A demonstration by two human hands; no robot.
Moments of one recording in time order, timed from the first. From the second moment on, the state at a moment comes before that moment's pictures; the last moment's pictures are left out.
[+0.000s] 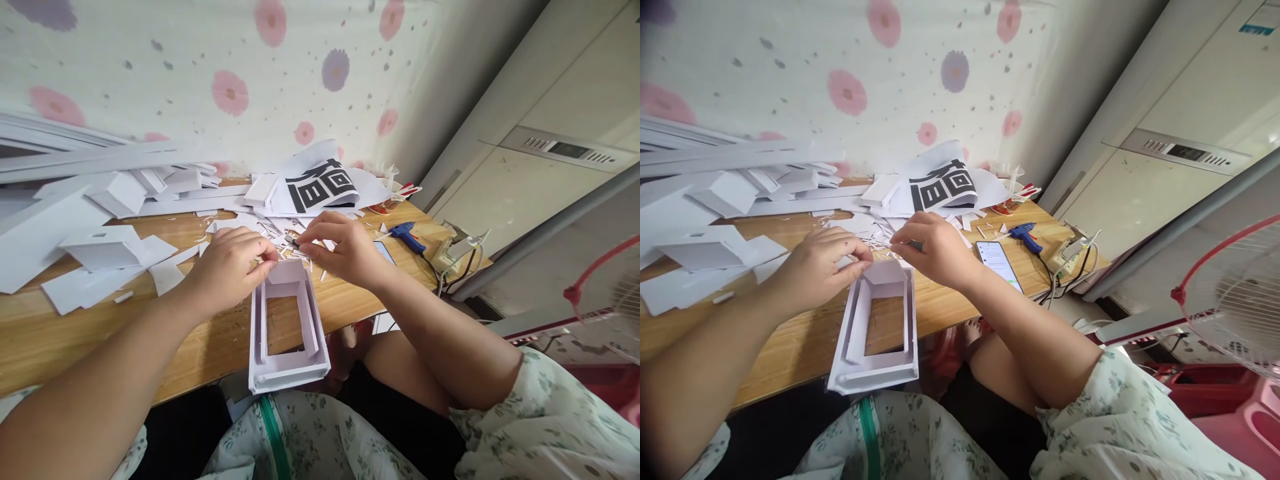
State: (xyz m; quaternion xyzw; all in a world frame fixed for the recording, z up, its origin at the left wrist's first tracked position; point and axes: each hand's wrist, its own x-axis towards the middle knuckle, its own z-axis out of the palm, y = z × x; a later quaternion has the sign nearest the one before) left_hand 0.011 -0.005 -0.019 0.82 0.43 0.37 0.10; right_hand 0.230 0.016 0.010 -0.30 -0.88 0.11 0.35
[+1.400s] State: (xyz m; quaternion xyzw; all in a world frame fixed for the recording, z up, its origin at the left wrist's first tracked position) left_hand 0.012 -0.006 -0.021 0.86 0.42 0.29 0.00; right_hand 0.212 0.012 -0.009 -0.34 -0.90 0.09 0.26
